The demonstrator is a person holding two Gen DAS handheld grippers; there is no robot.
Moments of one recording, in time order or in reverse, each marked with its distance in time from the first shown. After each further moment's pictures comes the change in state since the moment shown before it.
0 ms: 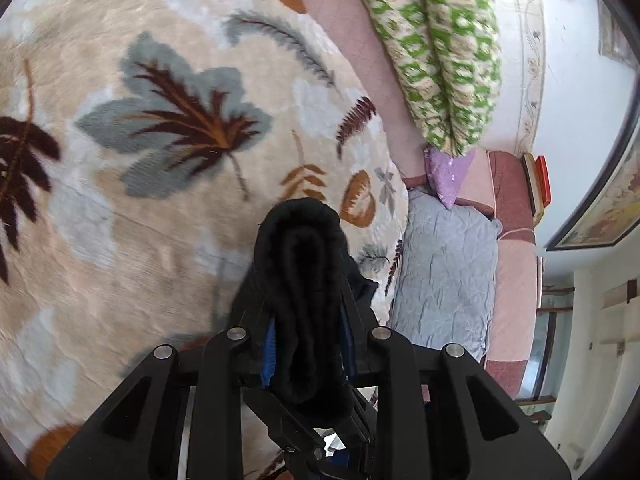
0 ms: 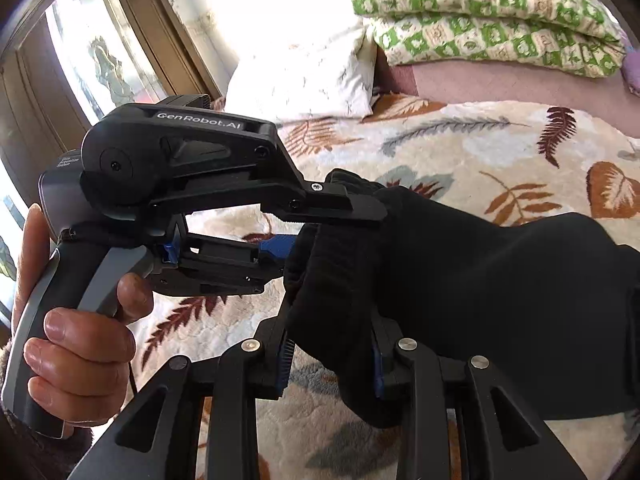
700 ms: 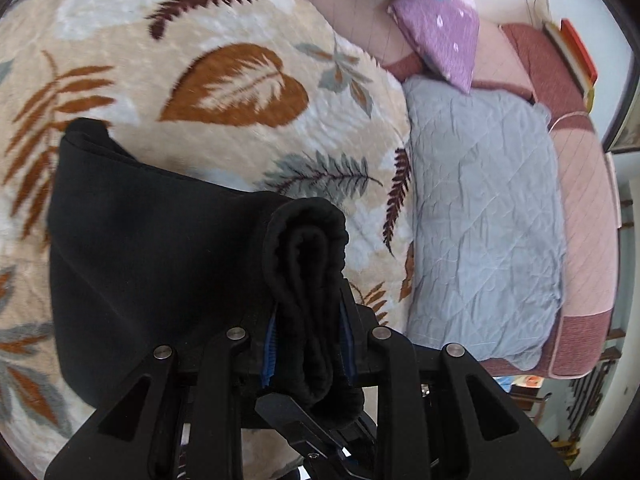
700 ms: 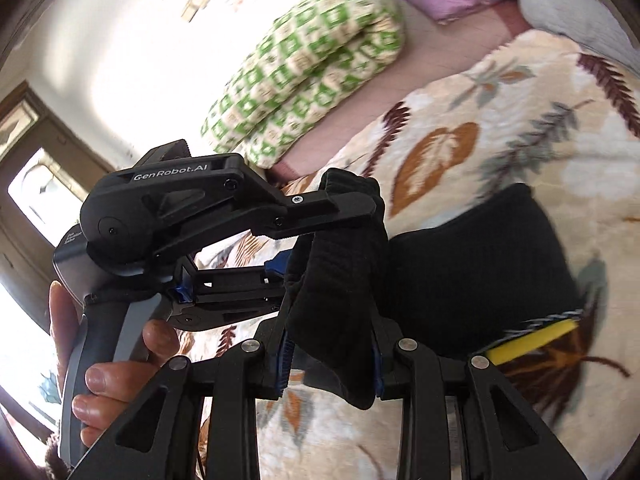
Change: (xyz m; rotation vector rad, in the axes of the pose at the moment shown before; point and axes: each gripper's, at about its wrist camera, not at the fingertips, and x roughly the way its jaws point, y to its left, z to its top) left arm 0.220 -0.165 -0.066 0.240 0.174 0.234; right arm -0.152 -0.210 -0.040 0.502 -0.225 0.108
